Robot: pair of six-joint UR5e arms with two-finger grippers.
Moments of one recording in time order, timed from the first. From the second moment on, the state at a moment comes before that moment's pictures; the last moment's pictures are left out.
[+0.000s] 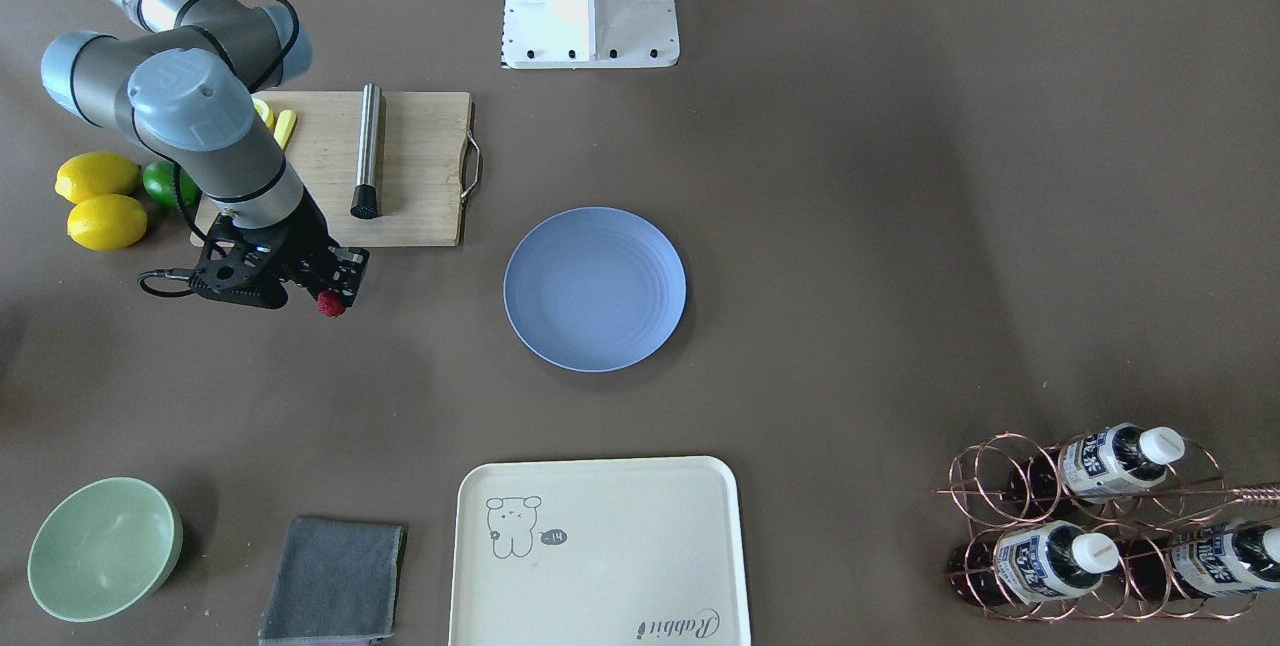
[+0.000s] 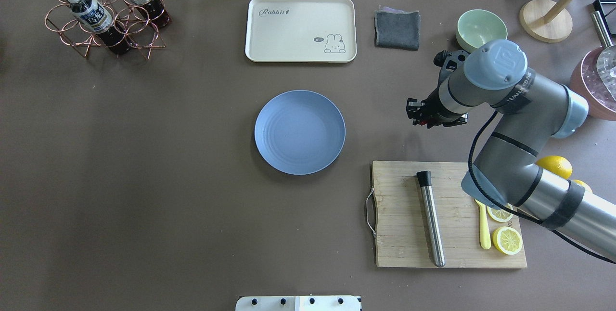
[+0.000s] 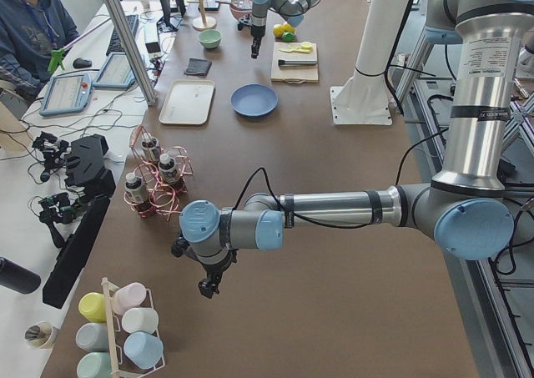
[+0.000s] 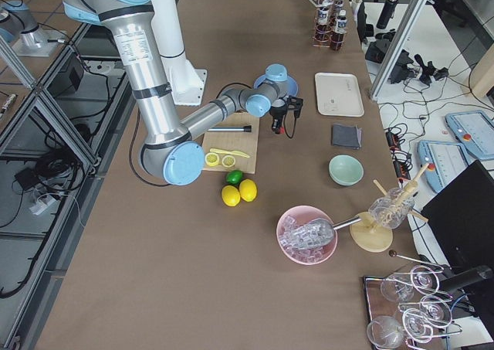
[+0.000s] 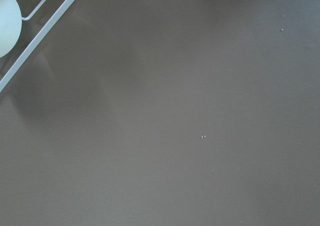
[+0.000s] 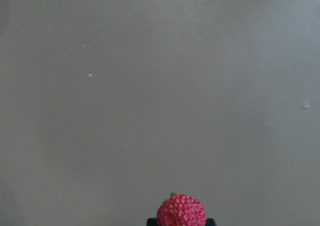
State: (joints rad) left arm -1.57 -1.63 -1.44 -1.62 -2.33 0.43; right arm 0.71 -1.18 1.69 -1.35 1.96 1.32
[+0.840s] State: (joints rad) left arm -1.57 -1.61 -1.44 -1.63 -2.33 0.43; right arm 0.55 -0.78 1.47 -1.49 1.82 1.67
